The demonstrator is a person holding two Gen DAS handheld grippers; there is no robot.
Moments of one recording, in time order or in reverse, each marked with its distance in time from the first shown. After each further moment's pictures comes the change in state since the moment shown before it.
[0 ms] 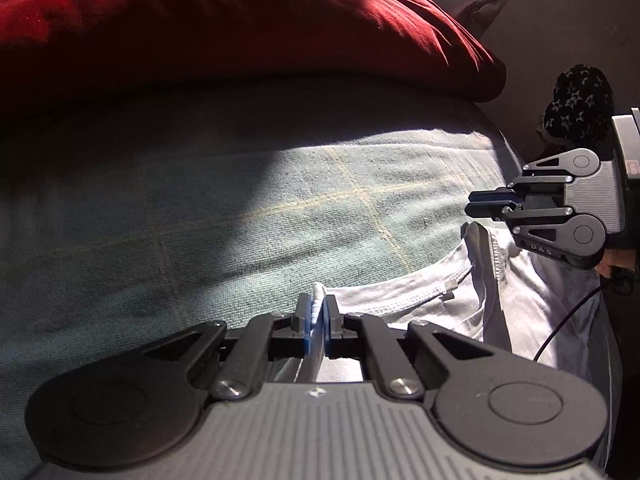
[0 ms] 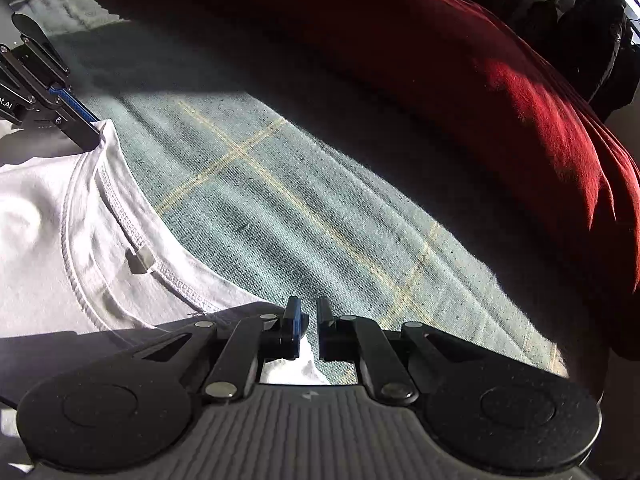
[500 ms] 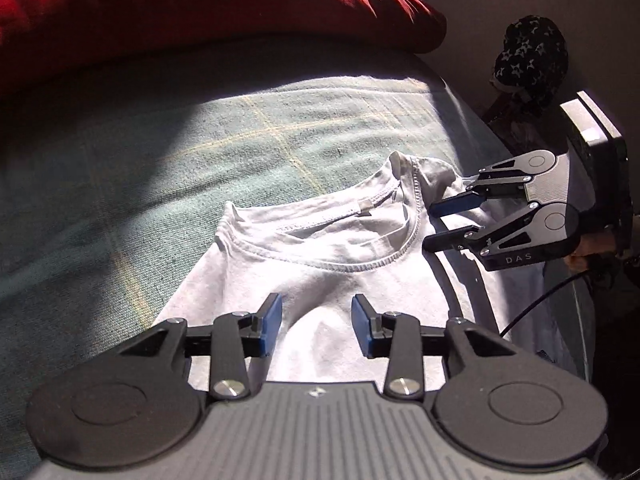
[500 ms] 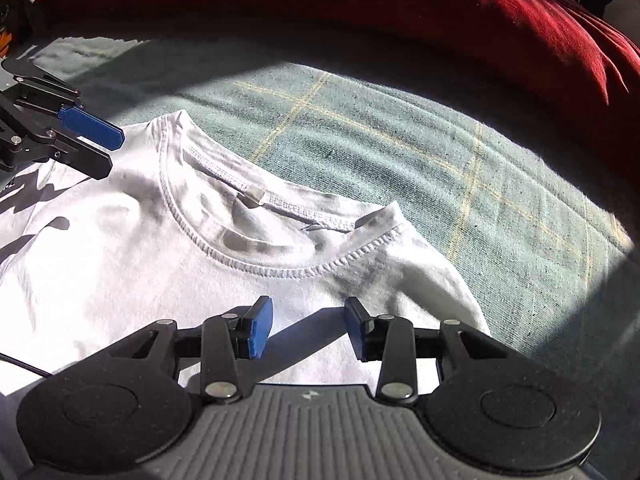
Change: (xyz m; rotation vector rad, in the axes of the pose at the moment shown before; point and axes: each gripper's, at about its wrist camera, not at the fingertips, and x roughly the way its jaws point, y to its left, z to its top) left arm -0.012 -0.040 -0.033 0.109 0.110 -0.057; right arm -0.028 0.027 -0.044 0.261 0.097 0.222
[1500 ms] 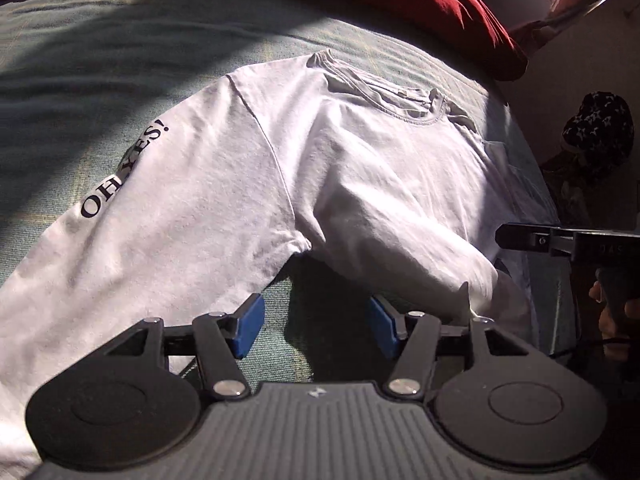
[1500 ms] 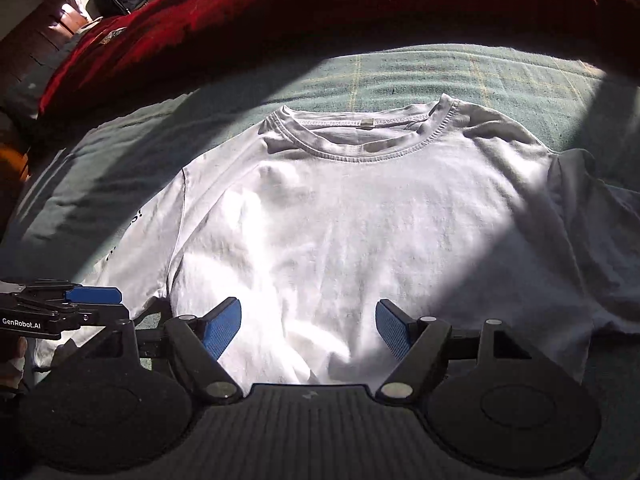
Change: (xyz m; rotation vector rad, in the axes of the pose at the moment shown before) left arm -0.118 -0.057 -0.192 -0.429 -0.017 0.116; right arm -0.105 0.097 -0.095 0.407 -0.079 0.182
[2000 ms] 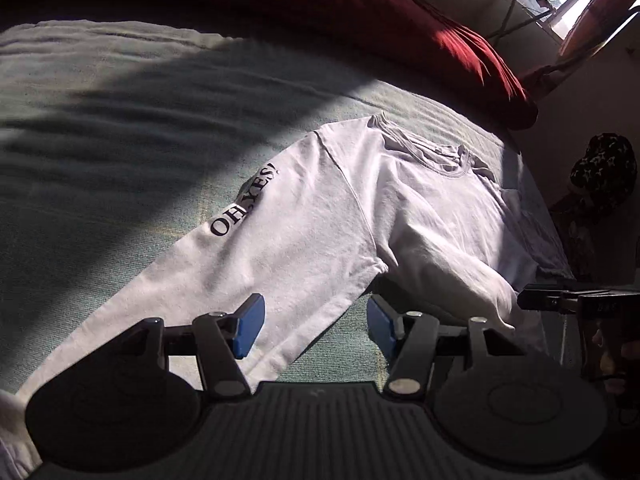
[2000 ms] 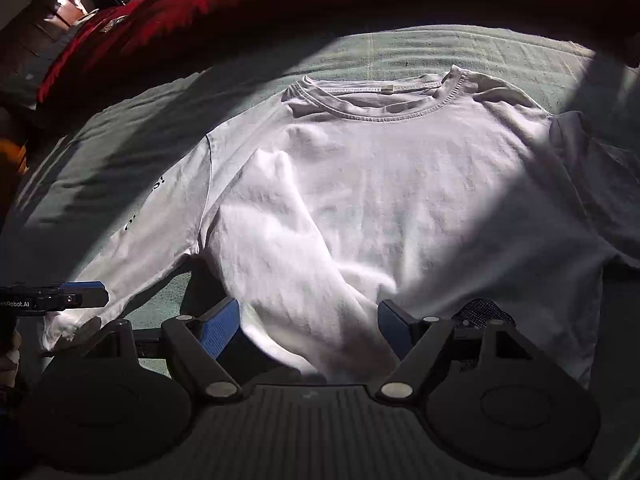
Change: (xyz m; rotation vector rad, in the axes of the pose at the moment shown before) left arm -0.078 0.062 -0.007 -0.027 -0.167 0.053; right arm -0.010 0.035 -0.035 0.013 0.015 -0.016
